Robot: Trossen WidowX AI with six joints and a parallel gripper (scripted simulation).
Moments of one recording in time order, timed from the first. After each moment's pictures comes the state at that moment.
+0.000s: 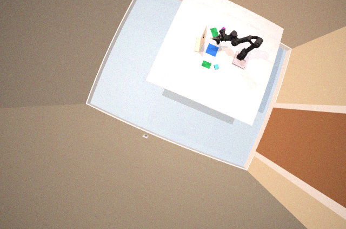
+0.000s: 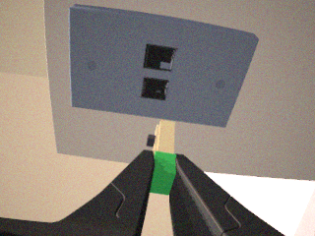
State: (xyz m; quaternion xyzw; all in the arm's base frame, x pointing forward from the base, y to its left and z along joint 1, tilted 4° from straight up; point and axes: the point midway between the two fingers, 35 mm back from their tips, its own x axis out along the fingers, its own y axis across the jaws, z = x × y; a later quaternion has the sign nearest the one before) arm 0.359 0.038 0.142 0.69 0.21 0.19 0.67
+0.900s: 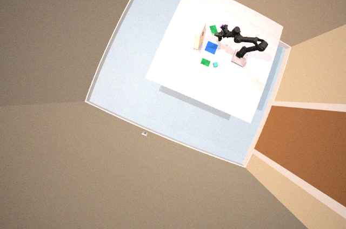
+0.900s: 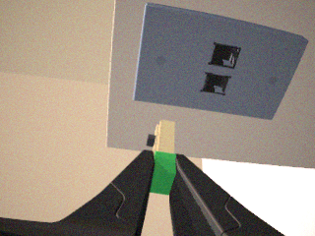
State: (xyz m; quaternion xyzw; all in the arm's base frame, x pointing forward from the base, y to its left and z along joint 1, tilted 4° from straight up) arm 0.347 0.037 0.187 0.69 0.21 0.18 0.67
